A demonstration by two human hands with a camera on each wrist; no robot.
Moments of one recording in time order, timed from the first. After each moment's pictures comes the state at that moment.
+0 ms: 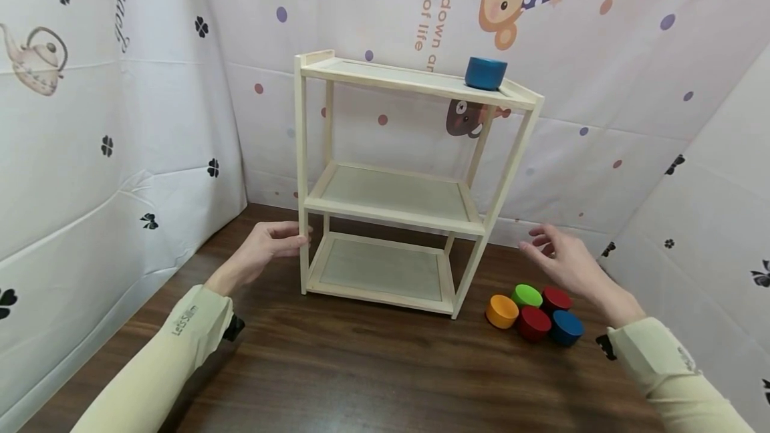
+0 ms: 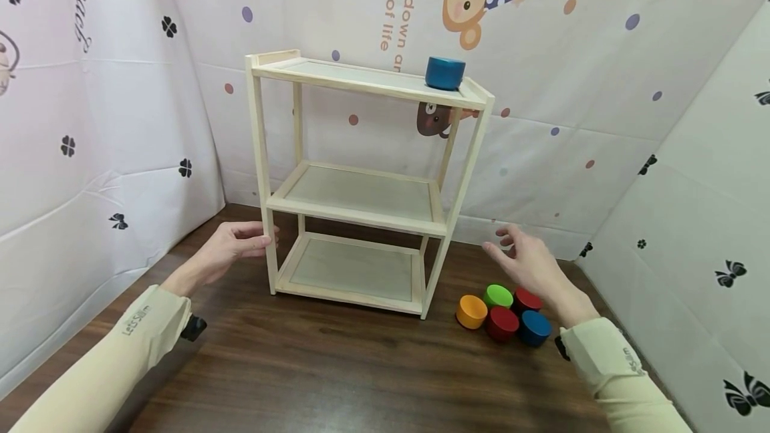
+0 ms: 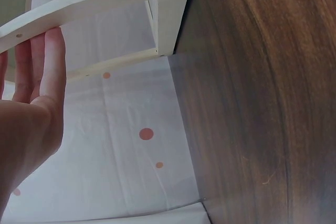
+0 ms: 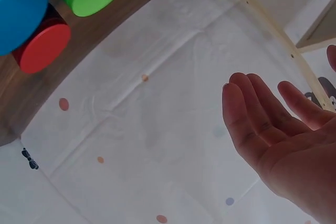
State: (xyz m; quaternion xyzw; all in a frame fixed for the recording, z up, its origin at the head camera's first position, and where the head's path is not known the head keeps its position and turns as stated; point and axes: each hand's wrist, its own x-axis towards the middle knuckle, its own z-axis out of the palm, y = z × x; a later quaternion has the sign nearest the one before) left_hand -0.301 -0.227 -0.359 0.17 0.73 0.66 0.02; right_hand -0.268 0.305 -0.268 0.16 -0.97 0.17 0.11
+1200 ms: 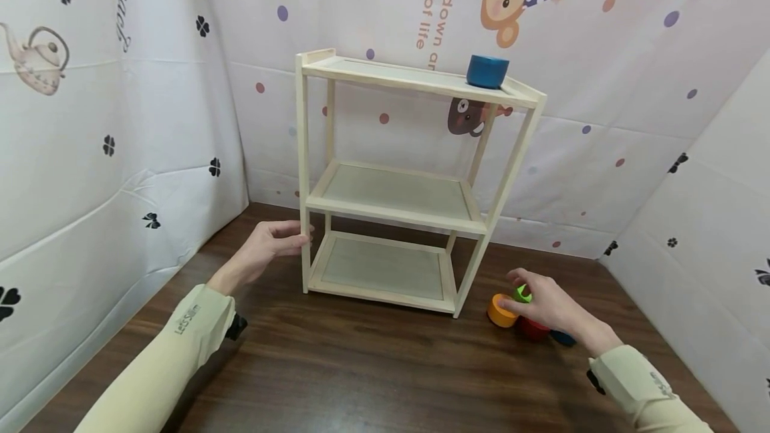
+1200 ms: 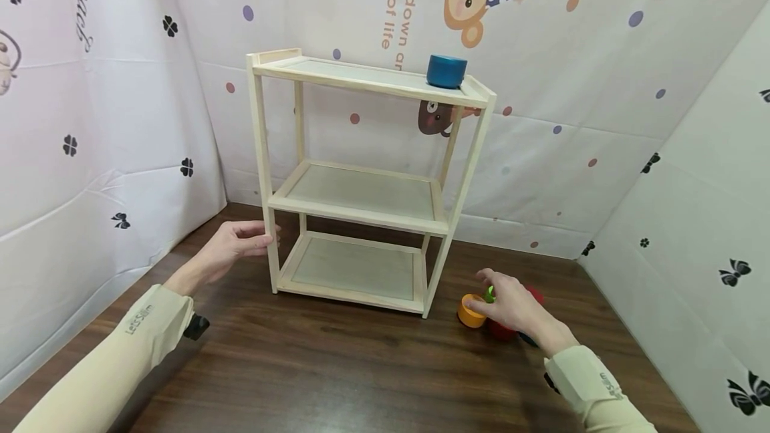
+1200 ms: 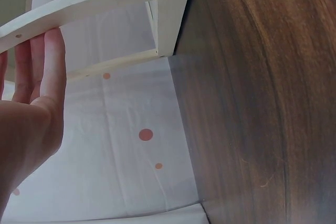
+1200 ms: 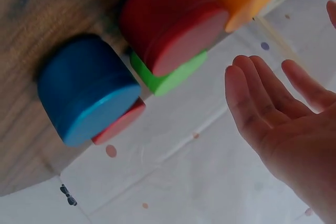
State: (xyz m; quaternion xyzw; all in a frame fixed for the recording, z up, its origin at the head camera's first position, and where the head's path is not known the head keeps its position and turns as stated) left_hand -0.302 -0.229 -0.359 0.18 0.73 0.66 0.02; right_hand -0.266 0.302 -0.341 0.18 -0.97 0.14 0.03
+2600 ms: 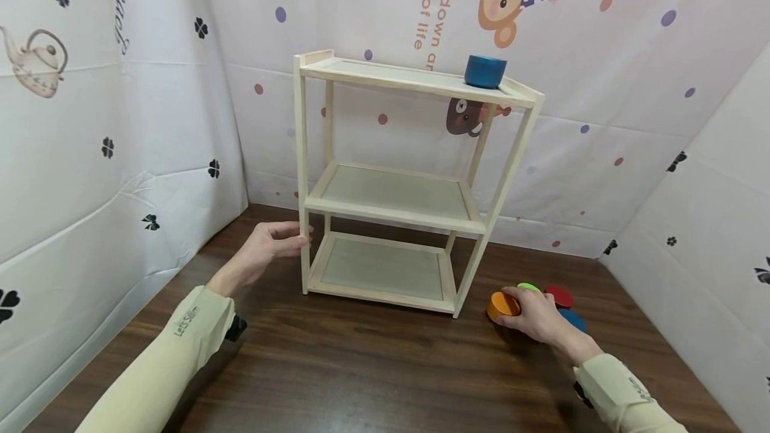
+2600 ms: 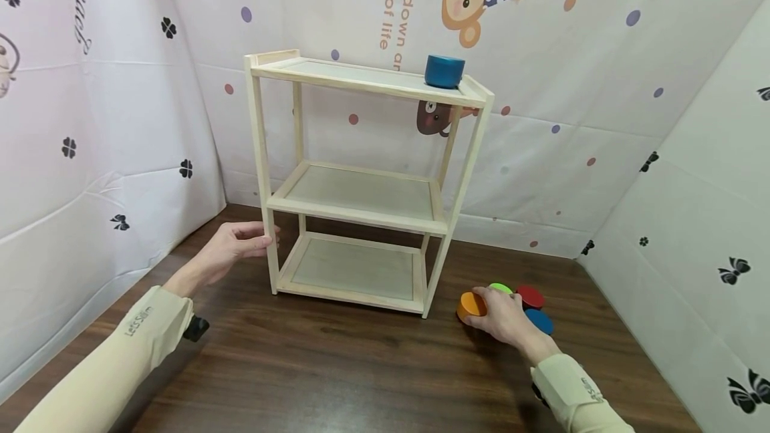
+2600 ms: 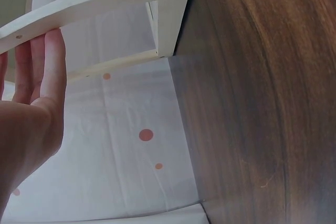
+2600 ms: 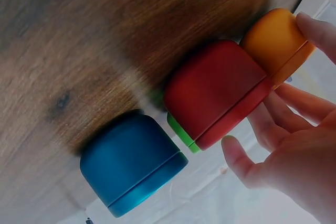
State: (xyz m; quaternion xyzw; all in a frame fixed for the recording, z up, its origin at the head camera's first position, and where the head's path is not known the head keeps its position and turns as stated) left_hand -0.298 -0.226 -0.357 0.18 0.73 0.66 0.02; right_hand -0.267 0.299 -0.378 0.16 -0.98 0.10 0.05
